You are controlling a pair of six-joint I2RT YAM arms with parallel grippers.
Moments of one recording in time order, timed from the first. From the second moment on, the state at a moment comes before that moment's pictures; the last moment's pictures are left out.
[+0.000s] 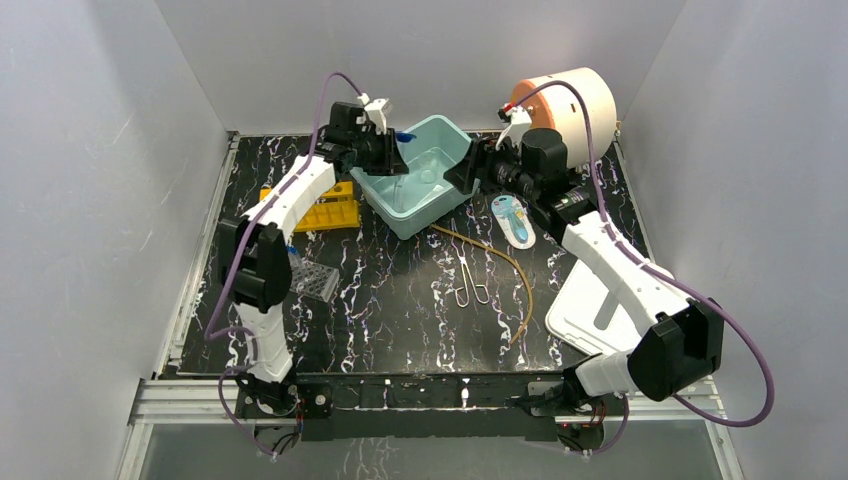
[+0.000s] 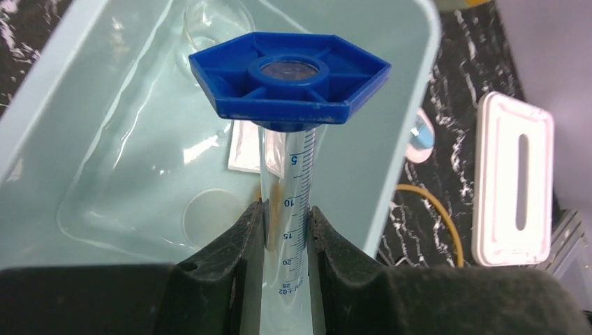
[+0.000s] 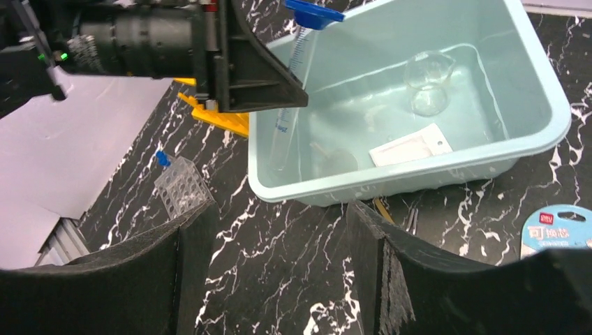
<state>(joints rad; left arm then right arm) -0.35 1.90 1.70 -0.40 0.41 -0.28 0.49 1.37 1.25 -0.15 -0.30 0.39</state>
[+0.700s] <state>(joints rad) -0.48 2.29 2.03 -0.70 0.43 0.00 0.47 1.36 1.19 -0.25 -0.26 0.39</state>
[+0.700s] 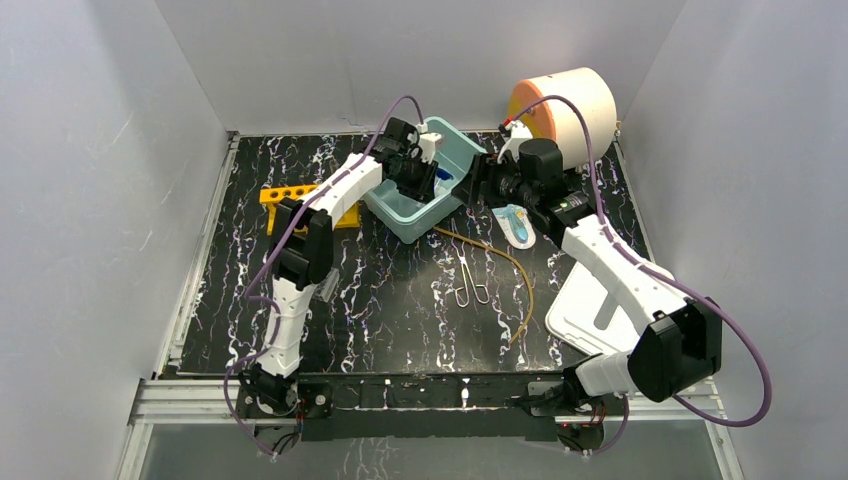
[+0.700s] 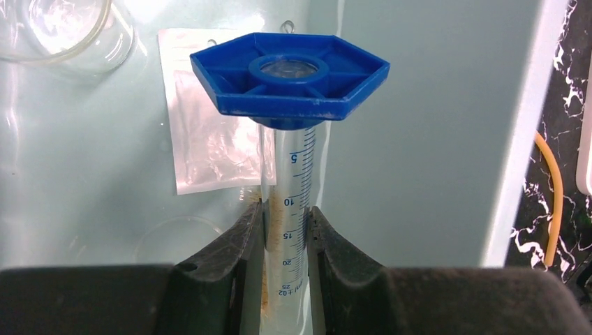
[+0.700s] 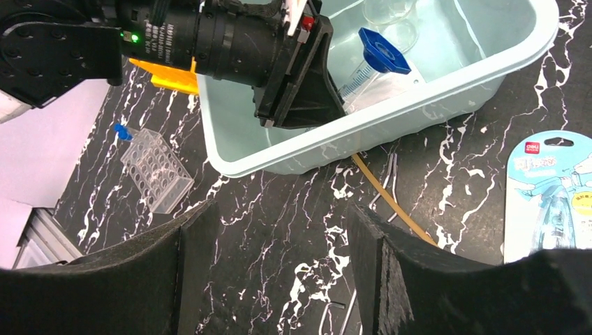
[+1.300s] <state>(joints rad) -0.49 2.40 2.18 -0.84 0.41 0.18 0.45 1.30 1.10 -0.31 0.03 0.41</state>
